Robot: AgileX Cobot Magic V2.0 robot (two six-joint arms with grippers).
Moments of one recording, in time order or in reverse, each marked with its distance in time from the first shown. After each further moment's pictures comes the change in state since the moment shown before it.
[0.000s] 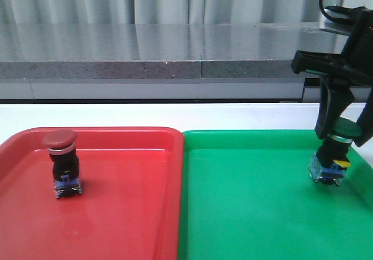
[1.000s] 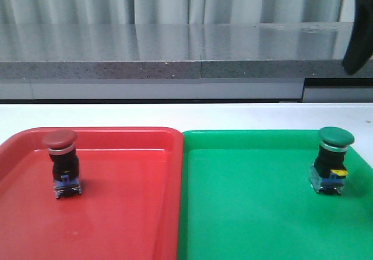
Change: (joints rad) left arm 0.000 0.000 0.000 0.000 0.000 0.000; right arm 0.000 -0.305 0.000 -0.034 0.087 -0.026
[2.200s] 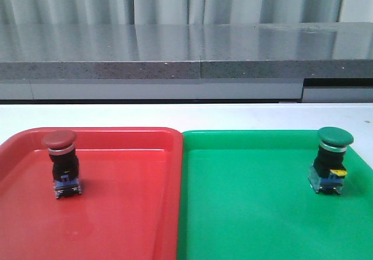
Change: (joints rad) left arm 0.000 0.000 0.000 0.000 0.000 0.000; right arm -0.141 -0.810 0.371 -0.333 -0.280 0.005
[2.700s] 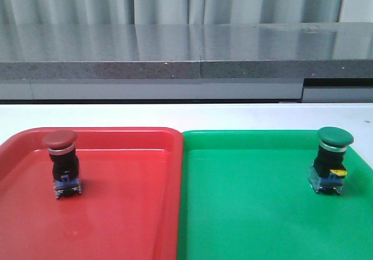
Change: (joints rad) left arm 0.000 0.000 0.000 0.000 0.000 0.000; right arm 0.000 -0.137 0.157 -0.003 -0.156 -0.004
